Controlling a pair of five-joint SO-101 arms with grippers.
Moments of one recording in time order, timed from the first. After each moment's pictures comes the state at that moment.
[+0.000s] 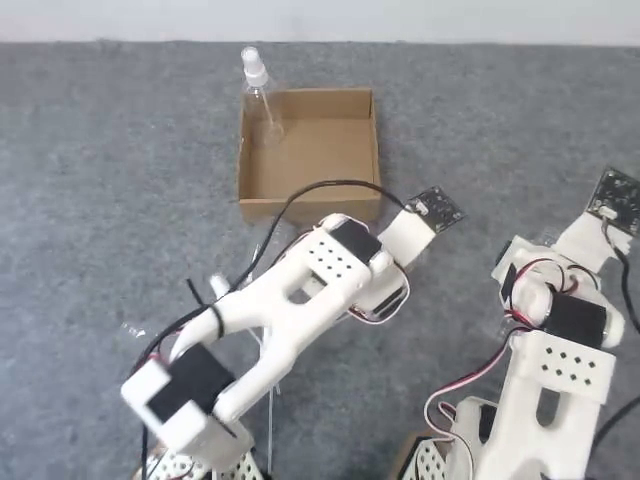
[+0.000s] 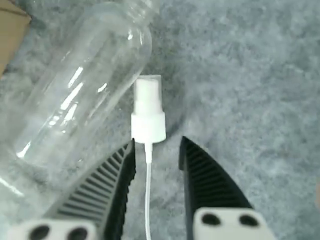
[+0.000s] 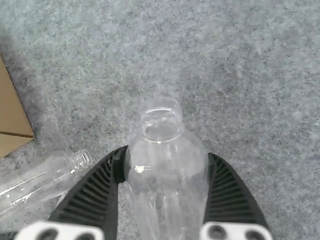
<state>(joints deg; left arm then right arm) 38.1 5.8 21.0 69.0 -3.1 15.0 -52.5 47.6 67.4 -13.8</state>
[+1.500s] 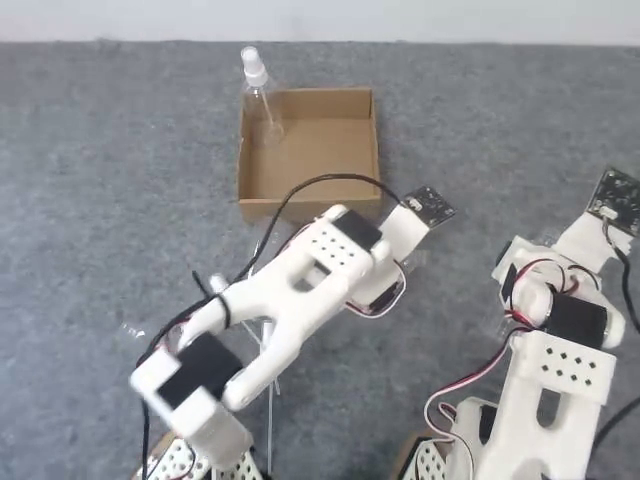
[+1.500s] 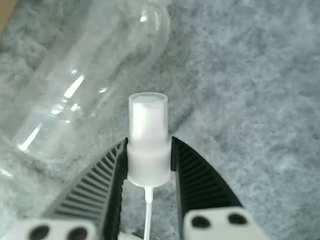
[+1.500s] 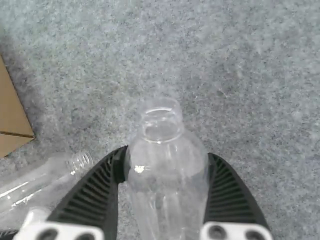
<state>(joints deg) 36.0 7.1 18.7 72.9 -2.6 15.0 -52.5 47.6 67.4 -13.8</state>
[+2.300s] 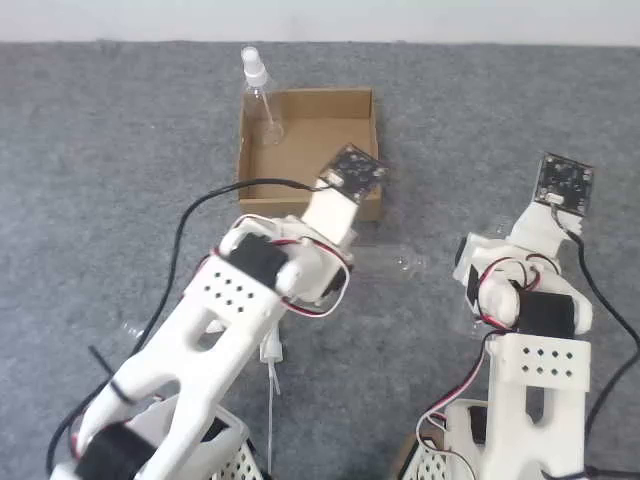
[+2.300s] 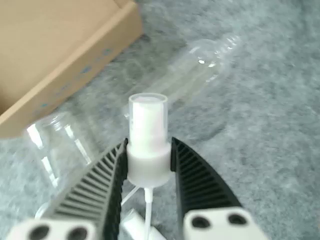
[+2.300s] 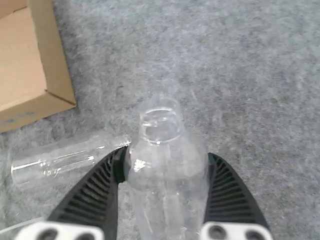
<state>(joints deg) 25.9 -26.9 37.9 66.0 0.5 2.0 -52.5 47.6 67.4 -13.8</state>
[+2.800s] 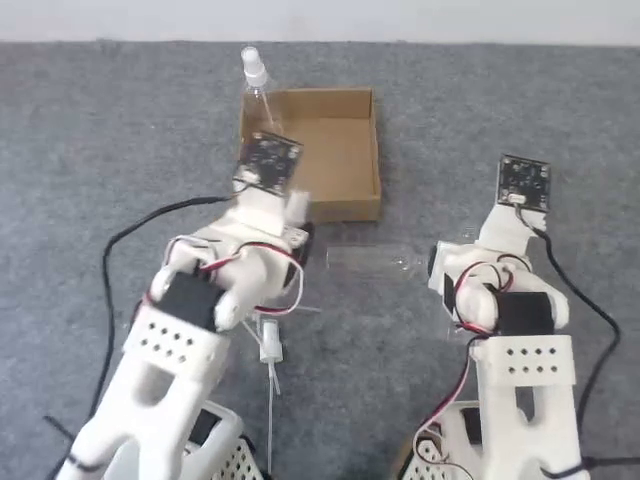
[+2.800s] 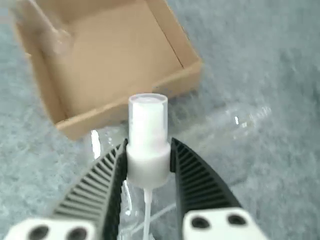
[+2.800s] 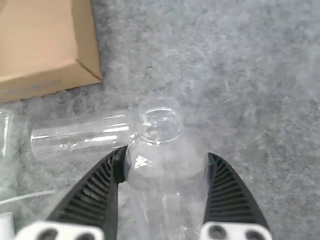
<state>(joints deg) 16.1 -47.0 47.7 58.6 5.8 -6.2 -52.5 49.6 67.4 -13.8</state>
